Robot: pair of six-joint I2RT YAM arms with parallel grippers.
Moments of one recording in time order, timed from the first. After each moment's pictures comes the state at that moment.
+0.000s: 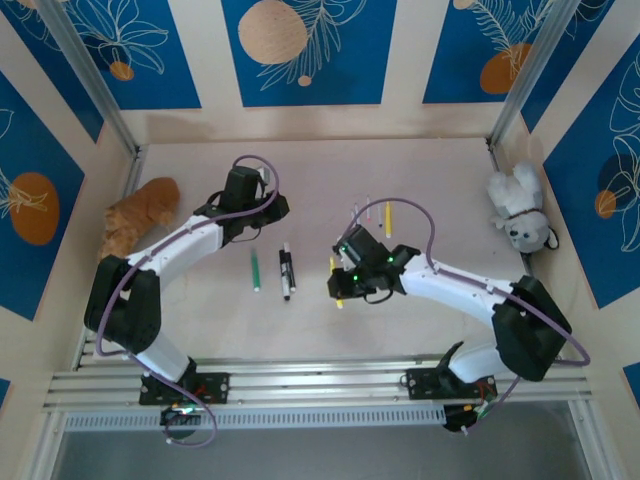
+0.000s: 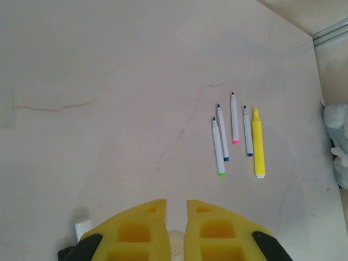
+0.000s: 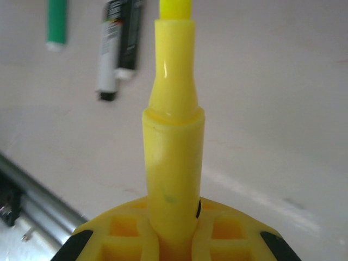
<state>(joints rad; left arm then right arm) -0.44 1.60 1.12 -0.21 0.21 -0.69 0.78 1.41 0.88 -0.56 -0.22 0.60</state>
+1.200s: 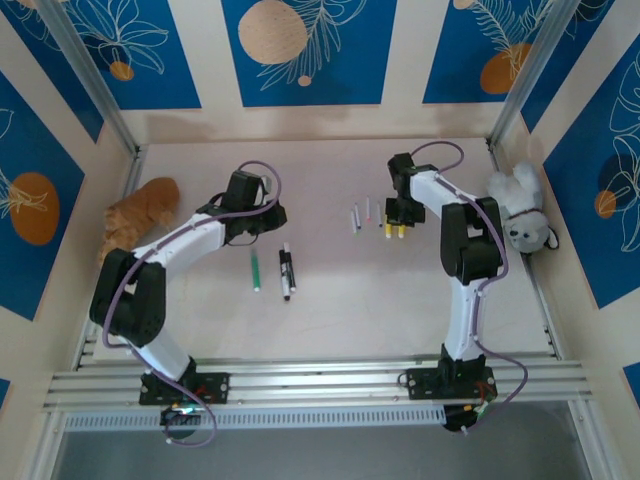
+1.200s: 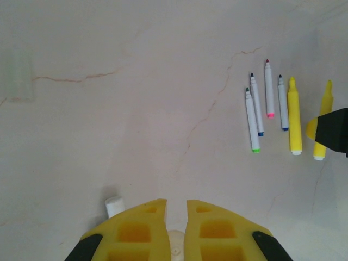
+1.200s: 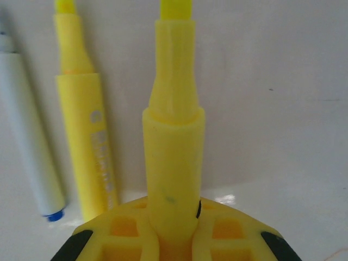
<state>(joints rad) -0.42 1.64 1.12 -0.28 0.24 -0.60 0.19 2.09 1.56 -0.88 0.12 0.31</state>
